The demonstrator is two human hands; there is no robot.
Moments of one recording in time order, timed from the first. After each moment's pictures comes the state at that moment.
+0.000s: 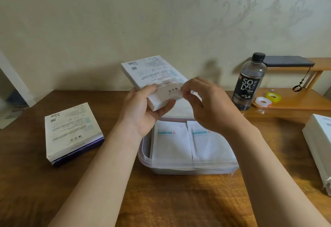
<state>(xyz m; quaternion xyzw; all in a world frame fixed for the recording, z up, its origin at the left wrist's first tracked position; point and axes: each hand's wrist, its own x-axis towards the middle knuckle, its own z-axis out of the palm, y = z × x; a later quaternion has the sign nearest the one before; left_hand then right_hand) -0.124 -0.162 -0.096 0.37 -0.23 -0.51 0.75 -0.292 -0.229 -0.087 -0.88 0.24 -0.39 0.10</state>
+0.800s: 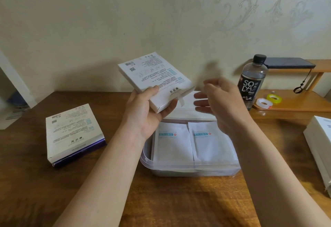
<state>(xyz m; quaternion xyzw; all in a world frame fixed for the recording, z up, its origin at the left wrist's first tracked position) -0.126 -0.164 -0.098 0.32 -0.22 -0.52 0.76 -0.288 -0.230 -0.075 -0.56 0.45 -0.47 0.52</state>
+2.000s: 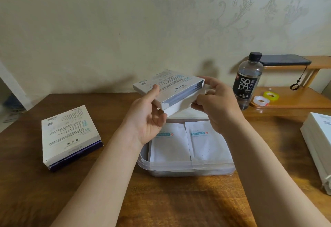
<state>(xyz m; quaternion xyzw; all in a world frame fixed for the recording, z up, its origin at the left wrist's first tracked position) -0.137 -0.162 -0.095 0.42 -0.16 -0.58 0.68 -0.288 -0.248 -0.096 -0.56 0.41 -0.48 0.54</state>
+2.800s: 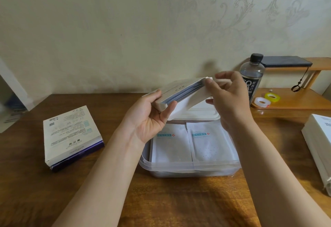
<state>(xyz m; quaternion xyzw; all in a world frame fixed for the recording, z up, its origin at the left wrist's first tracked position) -0.135 -0.164 -0.085 0.34 -0.07 -0.63 0.69 -0.299 -0.251 -0.089 -0.57 0.41 -0.56 0.44</state>
